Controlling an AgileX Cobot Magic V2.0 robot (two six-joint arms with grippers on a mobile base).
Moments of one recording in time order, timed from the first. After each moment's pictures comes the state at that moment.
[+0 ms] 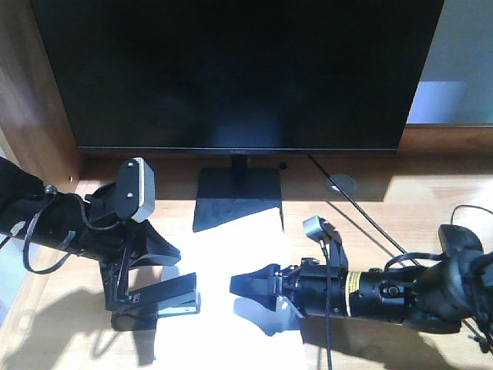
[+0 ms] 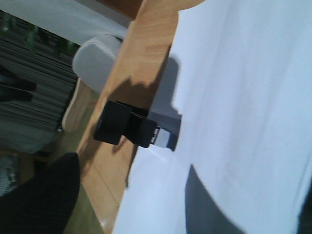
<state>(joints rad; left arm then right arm) -0.20 1.60 -0.91 -1.04 0.86 1.85 0.32 1.94 -0.60 -1.05 -0.98 1.32</state>
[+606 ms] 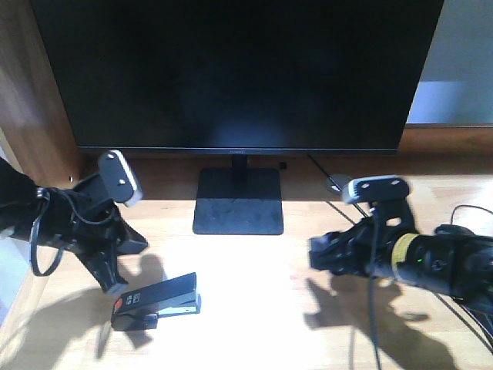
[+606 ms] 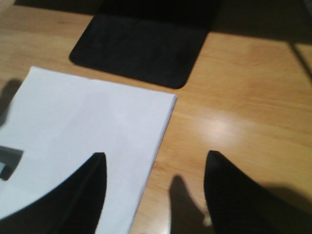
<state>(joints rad) -0.20 1.55 -0.91 -0.72 0.64 1.36 0.32 1.48 -0.60 -1.14 -0.18 1.26</state>
